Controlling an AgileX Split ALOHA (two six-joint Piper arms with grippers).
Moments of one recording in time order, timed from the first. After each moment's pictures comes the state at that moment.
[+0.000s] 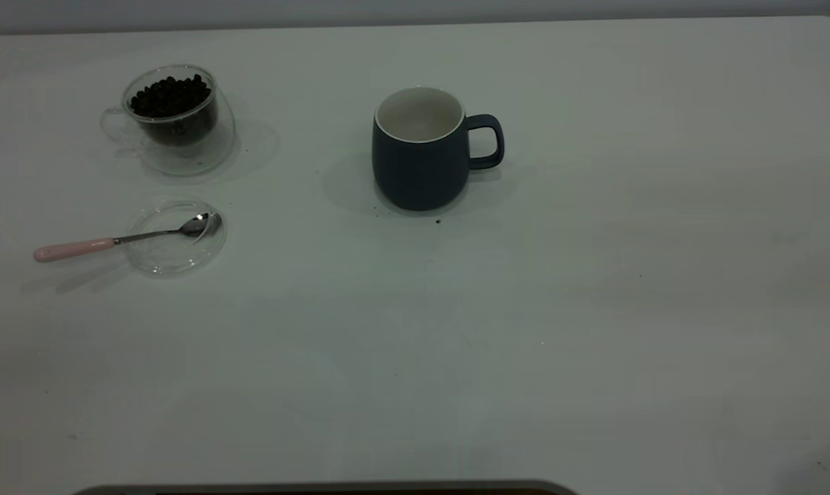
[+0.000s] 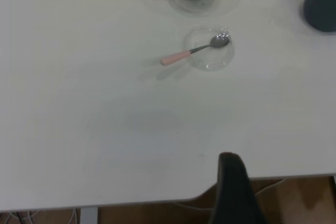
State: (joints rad) left arm -0.01 -0.02 -0.49 -0.09 1.13 0.01; right arm 0.22 0.74 -0.56 -0.02 1.16 -0.09
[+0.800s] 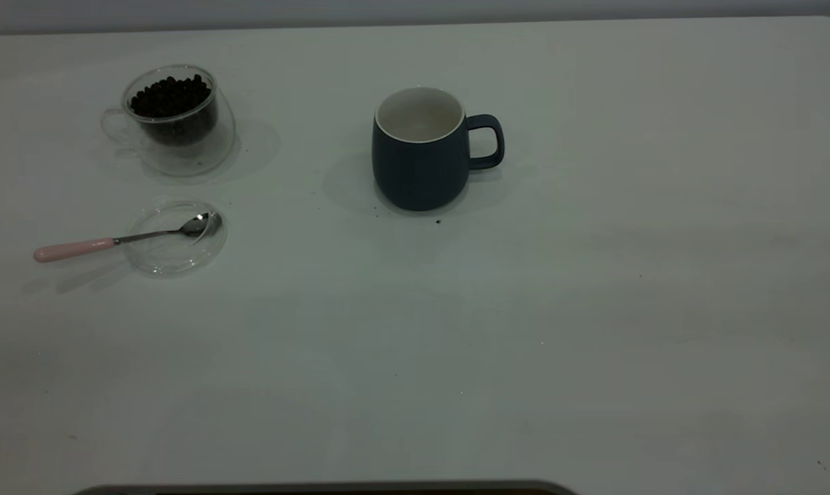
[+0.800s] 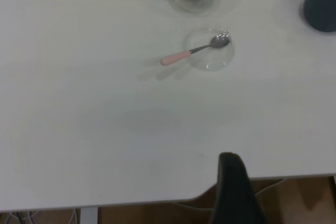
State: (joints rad) left arm -0.01 -0.02 -0.49 -0.09 1.13 0.01; right arm 0.00 0.03 -0.47 0.01 1.12 0.04
